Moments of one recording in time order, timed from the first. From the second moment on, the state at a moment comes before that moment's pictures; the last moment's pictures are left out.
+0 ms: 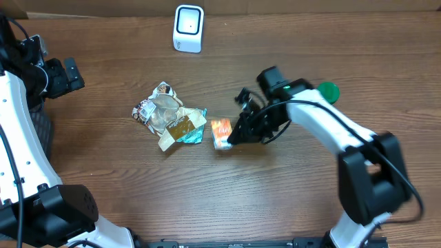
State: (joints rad) left arm 0.41 1.79 2.00 -1.44 0.12 -0.02; right arm 0.38 1.85 1.31 -0.91 -0.86 0.13
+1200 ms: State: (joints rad) left arm 0.41 1.79 2.00 -1.44 0.12 -0.02; right arm 0.23 1.70 1.33 -0.64 -1.26 0.38
